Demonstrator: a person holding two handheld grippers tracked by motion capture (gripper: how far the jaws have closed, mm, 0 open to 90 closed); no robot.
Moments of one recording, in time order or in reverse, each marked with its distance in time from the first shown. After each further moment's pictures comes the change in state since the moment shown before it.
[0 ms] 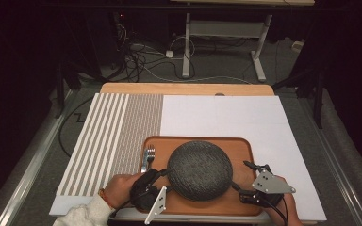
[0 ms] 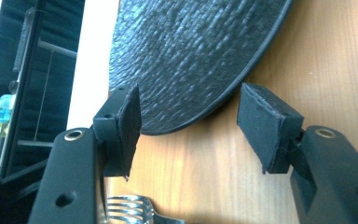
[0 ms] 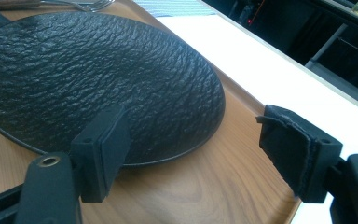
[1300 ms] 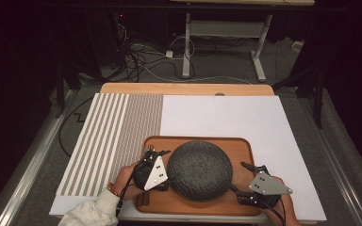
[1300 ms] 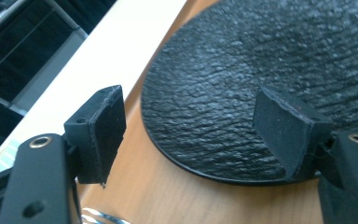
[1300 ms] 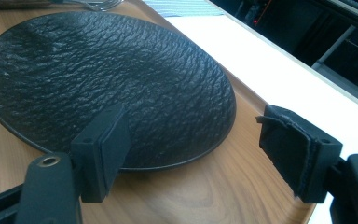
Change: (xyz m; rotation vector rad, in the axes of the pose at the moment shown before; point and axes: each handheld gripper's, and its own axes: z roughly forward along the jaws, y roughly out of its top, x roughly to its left) left arm 0.044 -0.003 0.016 -0.116 -0.033 -0.482; right arm 0.006 0.002 0.003 0.004 0.017 -0.016
